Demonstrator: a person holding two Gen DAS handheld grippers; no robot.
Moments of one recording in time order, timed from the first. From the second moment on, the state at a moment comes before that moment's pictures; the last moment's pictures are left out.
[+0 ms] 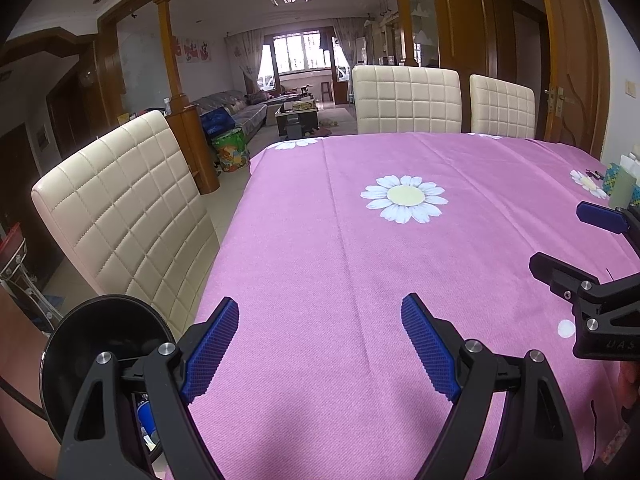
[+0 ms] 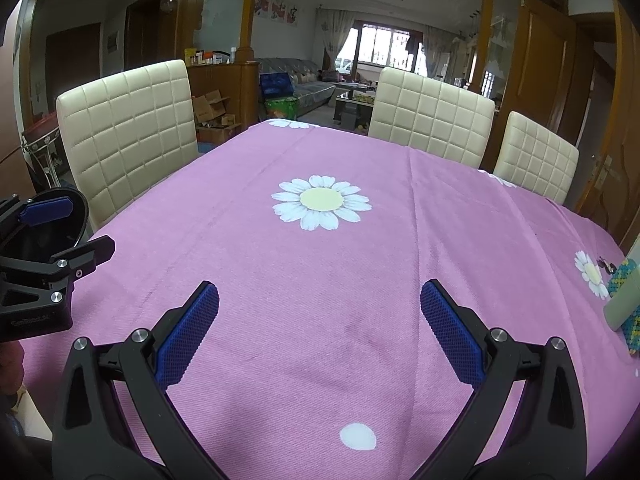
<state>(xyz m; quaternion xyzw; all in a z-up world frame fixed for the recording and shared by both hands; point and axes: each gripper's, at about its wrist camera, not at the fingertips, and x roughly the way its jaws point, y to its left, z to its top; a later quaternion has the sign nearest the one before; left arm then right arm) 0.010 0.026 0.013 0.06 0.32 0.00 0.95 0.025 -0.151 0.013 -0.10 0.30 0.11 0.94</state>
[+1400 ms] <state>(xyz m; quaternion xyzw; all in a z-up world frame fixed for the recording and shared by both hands) 0.007 0.031 0.002 0.05 0.34 0.00 0.94 0.023 -0.149 0.005 -0.09 0.31 0.12 0.94</state>
